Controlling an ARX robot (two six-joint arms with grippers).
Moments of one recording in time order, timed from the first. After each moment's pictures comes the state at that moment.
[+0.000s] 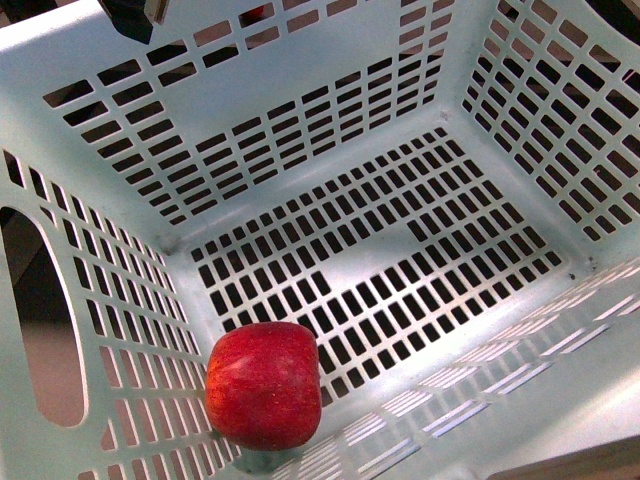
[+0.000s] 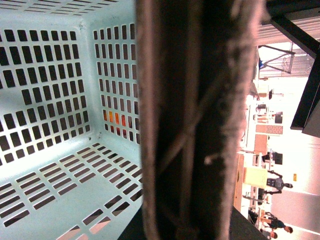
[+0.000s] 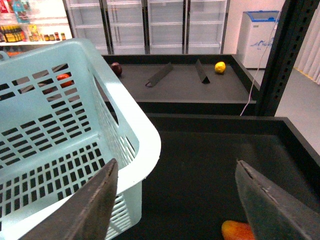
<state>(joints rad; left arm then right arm) -0.67 1.38 0.98 0.00 0.21 -1.20 0.00 0.01 0.02 0.00 0.00 0.00</state>
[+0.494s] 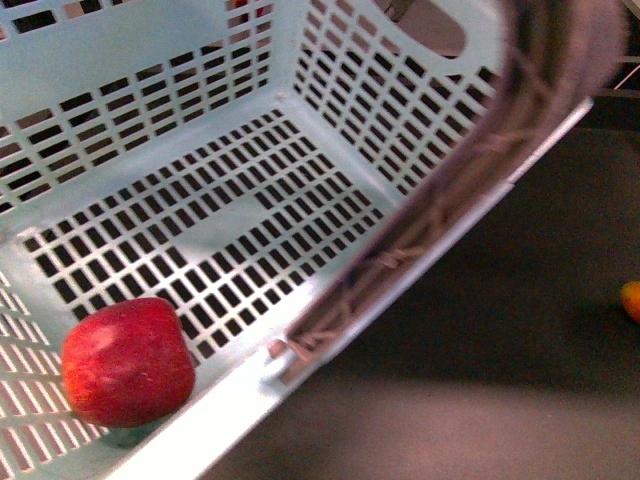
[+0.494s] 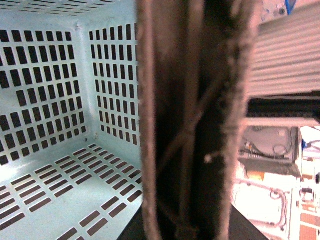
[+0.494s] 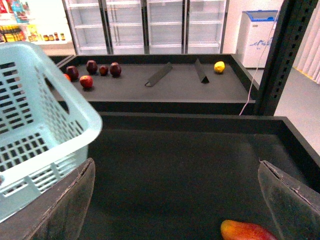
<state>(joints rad) -0.52 1.39 1.03 -0.14 -0.05 -1.19 0.00 0.01 0.02 0.00 0.00 0.00</state>
